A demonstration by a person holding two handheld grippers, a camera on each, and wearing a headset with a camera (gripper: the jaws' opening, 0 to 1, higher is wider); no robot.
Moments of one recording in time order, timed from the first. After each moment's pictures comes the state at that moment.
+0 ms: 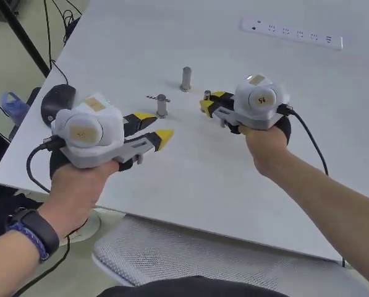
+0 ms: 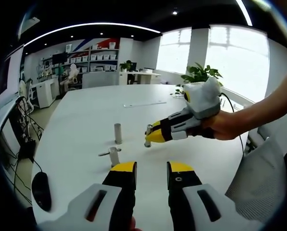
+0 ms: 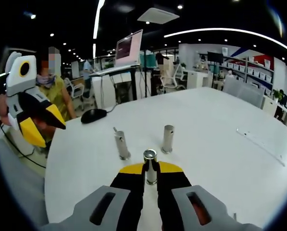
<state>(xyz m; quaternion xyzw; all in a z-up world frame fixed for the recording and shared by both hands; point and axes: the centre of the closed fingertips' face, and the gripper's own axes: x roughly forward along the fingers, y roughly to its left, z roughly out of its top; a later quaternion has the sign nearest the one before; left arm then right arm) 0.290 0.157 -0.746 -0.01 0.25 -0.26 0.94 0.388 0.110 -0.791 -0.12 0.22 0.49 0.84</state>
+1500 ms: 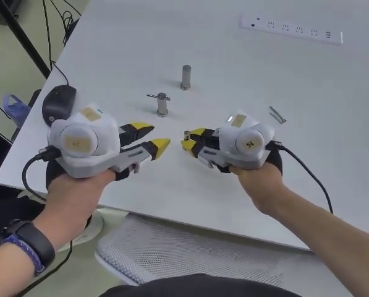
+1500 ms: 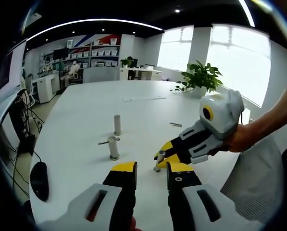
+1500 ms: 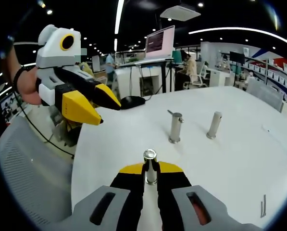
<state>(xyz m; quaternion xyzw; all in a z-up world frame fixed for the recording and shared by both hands) 0.270 0.161 -0.754 -0.01 0.26 -0.25 0.93 0.305 0.126 -0.823 -0.14 0.23 0.57 0.78</state>
